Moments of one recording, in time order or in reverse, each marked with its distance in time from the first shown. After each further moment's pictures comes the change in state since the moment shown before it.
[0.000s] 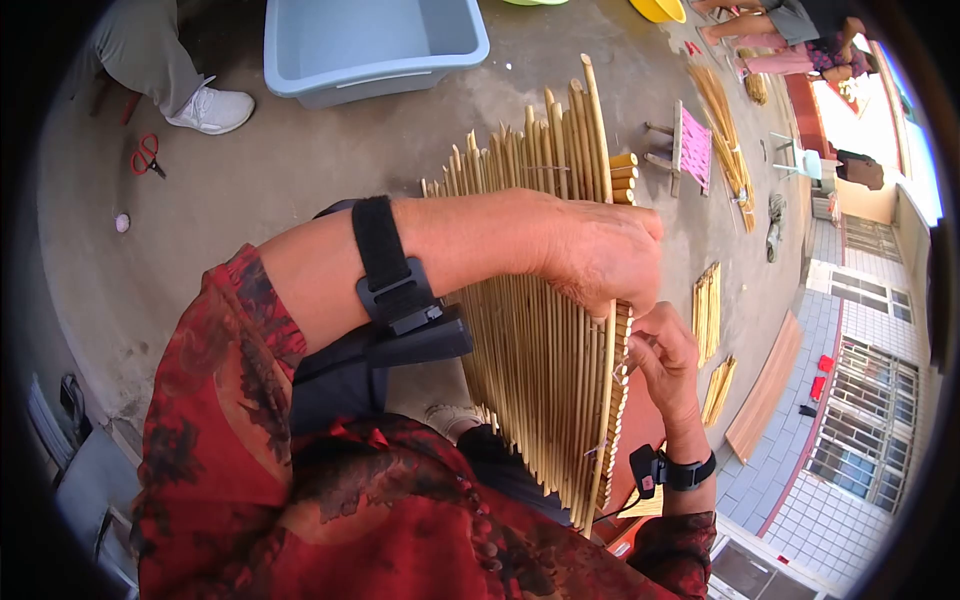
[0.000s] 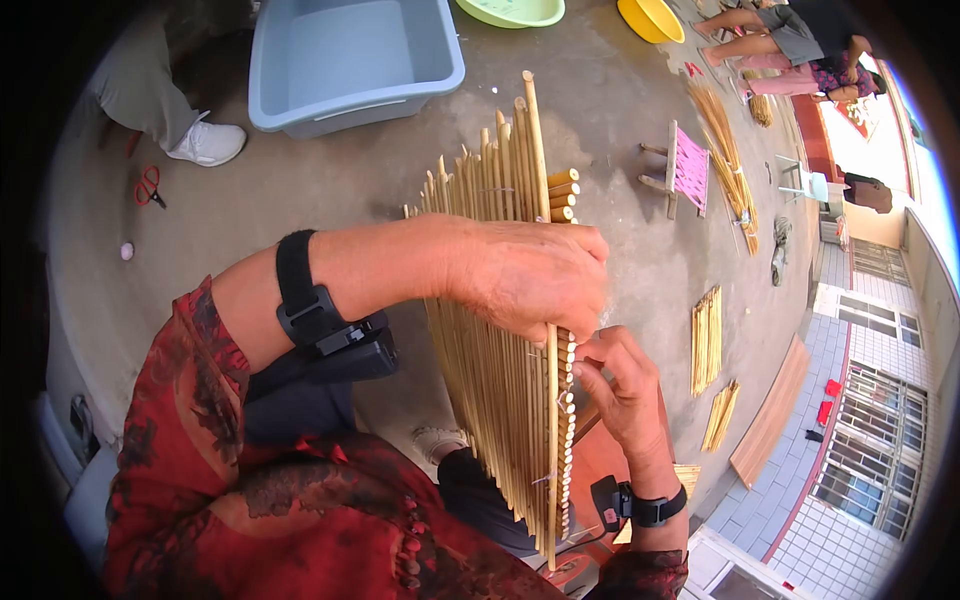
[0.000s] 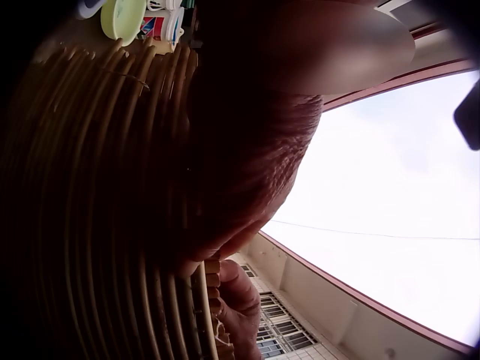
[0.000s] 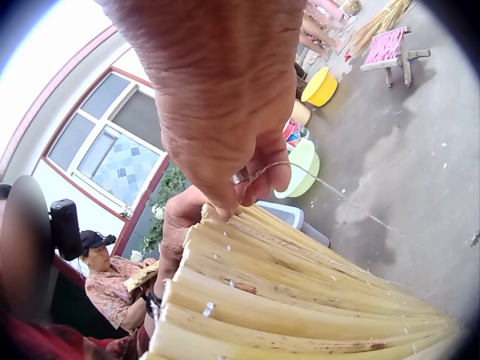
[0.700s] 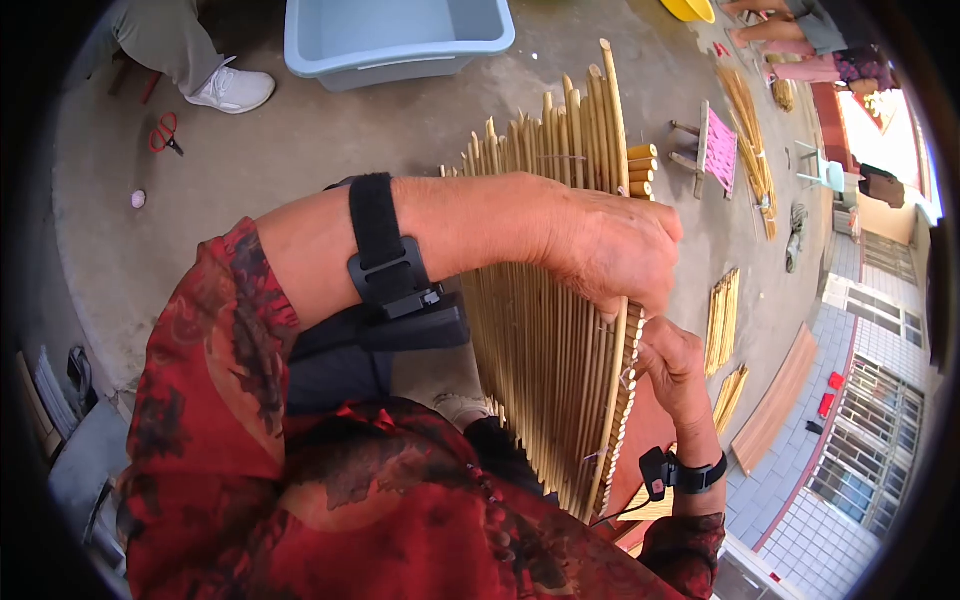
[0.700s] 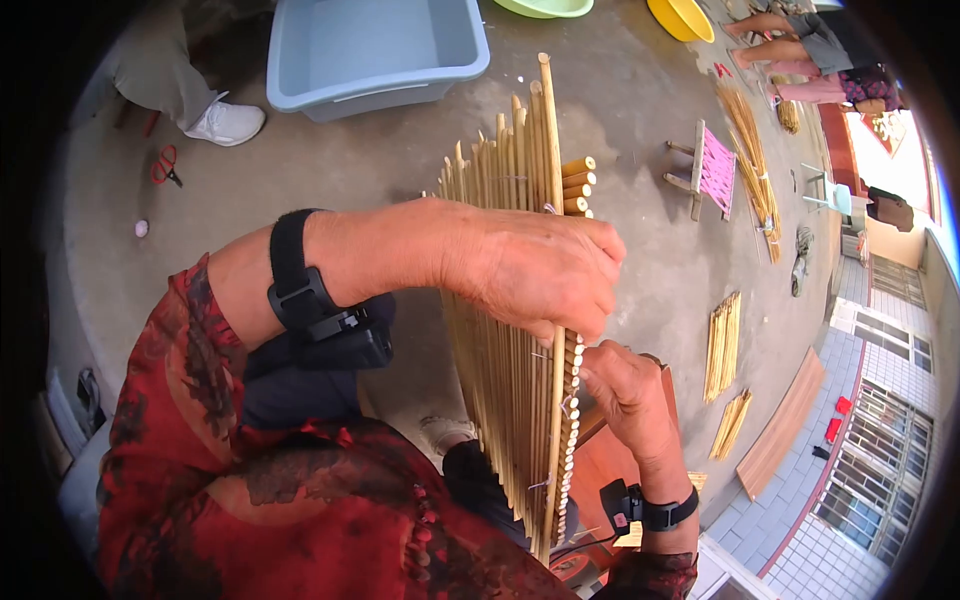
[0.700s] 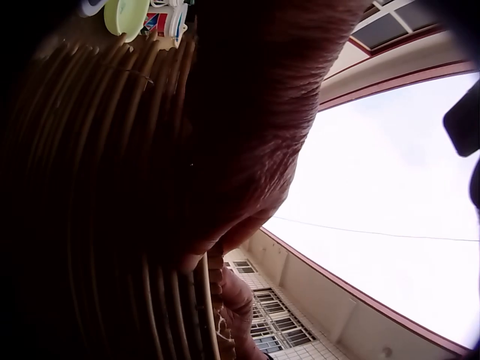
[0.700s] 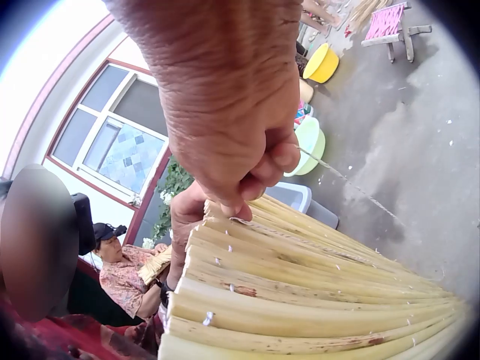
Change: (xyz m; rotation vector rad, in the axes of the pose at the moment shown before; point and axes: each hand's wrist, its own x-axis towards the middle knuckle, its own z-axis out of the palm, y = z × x) left_hand -0.010 -0.001 0.002 0.020 0.091 0.094; right_hand 0.005 0.005 -0.002 -0.076 -0.211 -0.101
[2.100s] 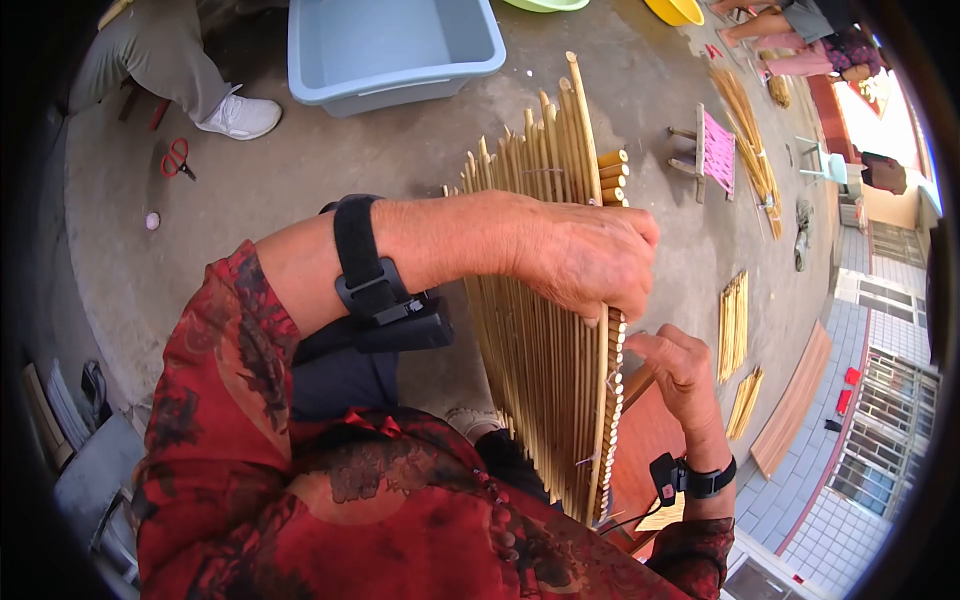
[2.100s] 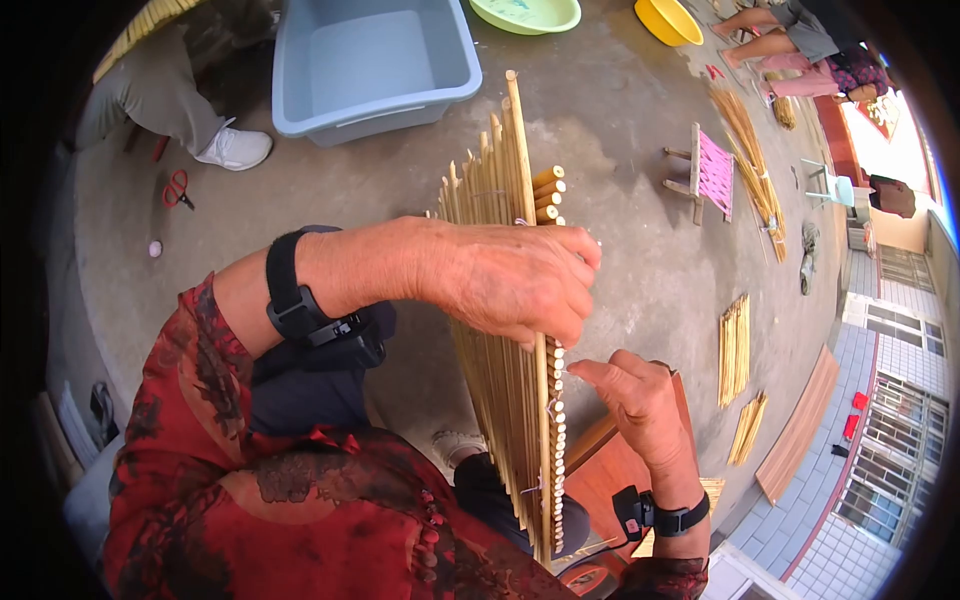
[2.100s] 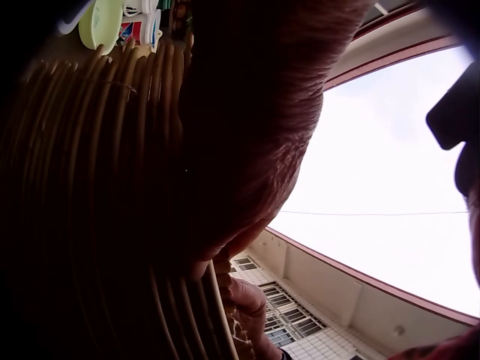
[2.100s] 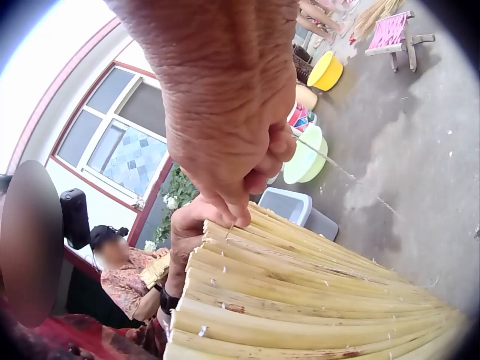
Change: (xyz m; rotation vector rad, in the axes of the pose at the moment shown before) left_hand -0.007 0.011 -0.005 -0.060 -0.011 -0.008; right_hand -0.006 -0.002 -0.006 -0.249 0.073 -0.190
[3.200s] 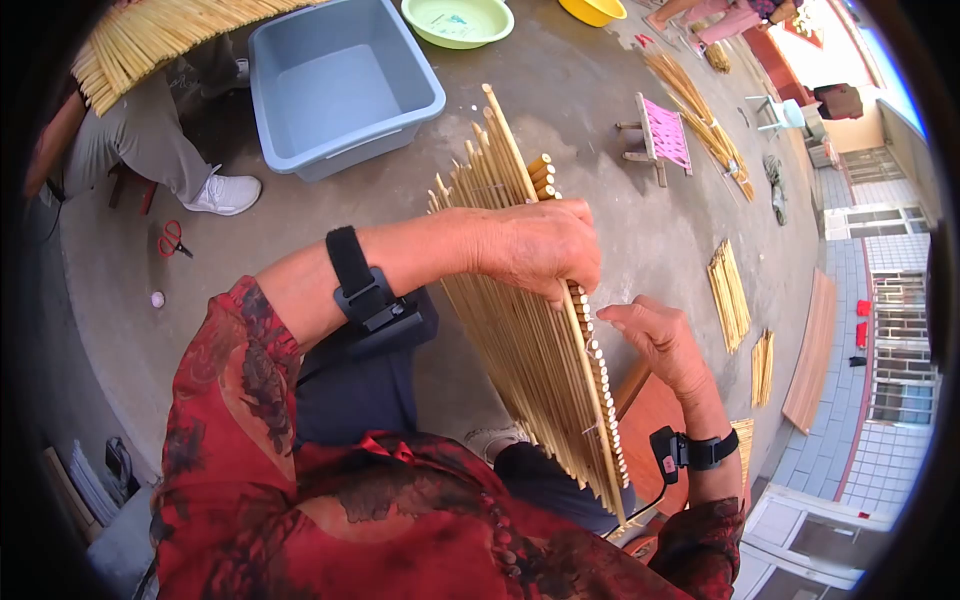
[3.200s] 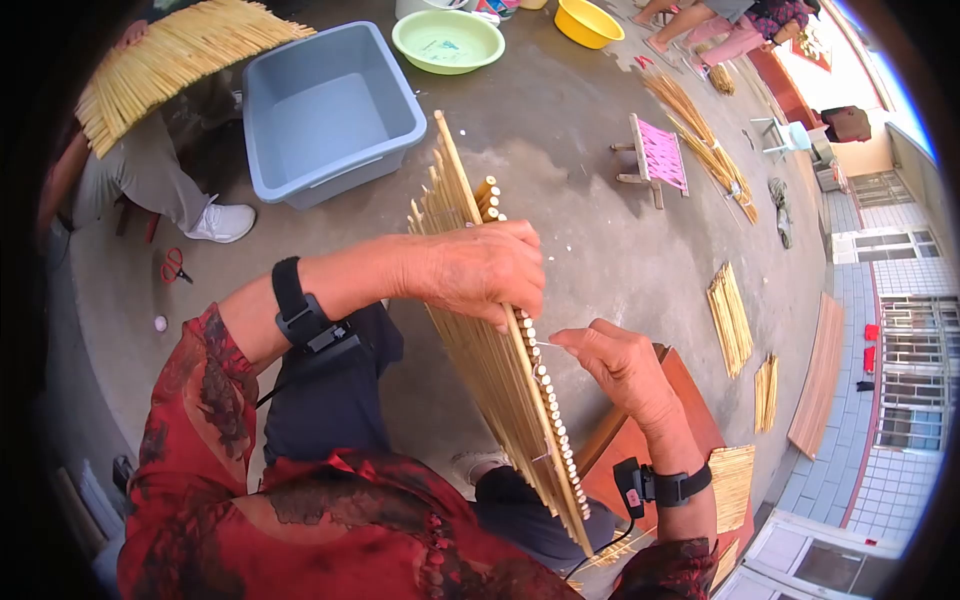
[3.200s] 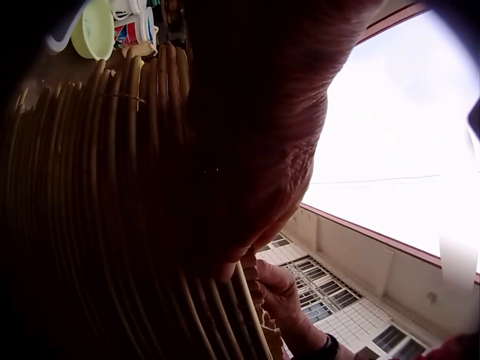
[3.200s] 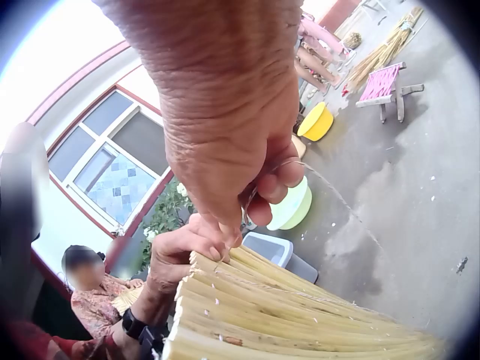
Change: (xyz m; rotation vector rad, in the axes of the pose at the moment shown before) left_hand 0.012 0.000 0.003 0.013 -0.047 -0.030; right_hand -0.019 -0.006 0.001 0.145 0.064 0.188
